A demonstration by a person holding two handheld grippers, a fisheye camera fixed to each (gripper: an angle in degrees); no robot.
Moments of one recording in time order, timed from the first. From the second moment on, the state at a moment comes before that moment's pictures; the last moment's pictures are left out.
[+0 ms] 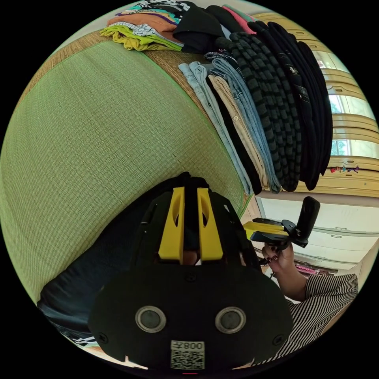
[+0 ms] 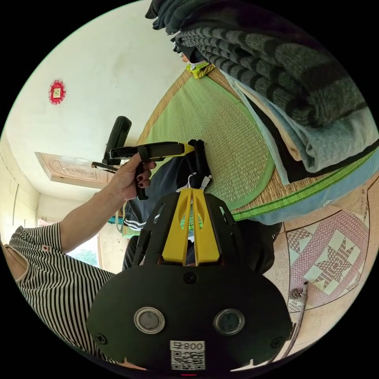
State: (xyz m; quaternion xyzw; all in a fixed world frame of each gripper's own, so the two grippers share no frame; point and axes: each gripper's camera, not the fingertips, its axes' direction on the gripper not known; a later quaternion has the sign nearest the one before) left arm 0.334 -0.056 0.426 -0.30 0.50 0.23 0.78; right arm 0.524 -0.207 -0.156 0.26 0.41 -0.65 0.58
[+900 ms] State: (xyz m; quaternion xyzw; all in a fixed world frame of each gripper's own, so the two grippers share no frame) left arm 0.202 -0.053 0.409 -0.24 0.61 0.11 0.75; right arm 0.506 -0.238 -0.042 0.25 0.51 -0.63 0.53
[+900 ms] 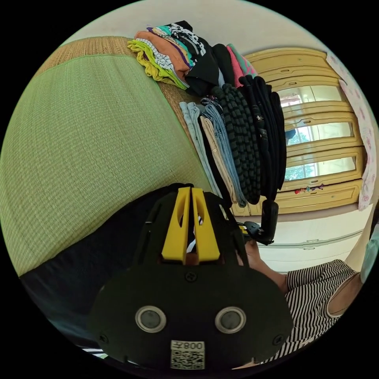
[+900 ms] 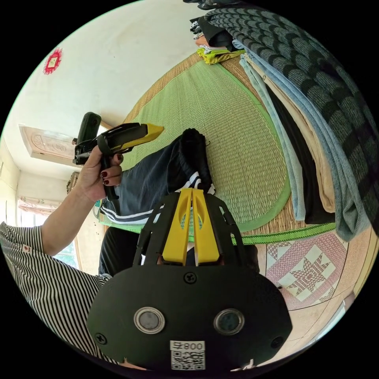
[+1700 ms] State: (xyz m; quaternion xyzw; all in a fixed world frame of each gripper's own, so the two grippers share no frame) left arm -0.155 0.080 0.386 -0.24 0.40 -0.10 0.88; right arm 0.534 -0.255 0.152 0.13 0.65 -0.63 0.40
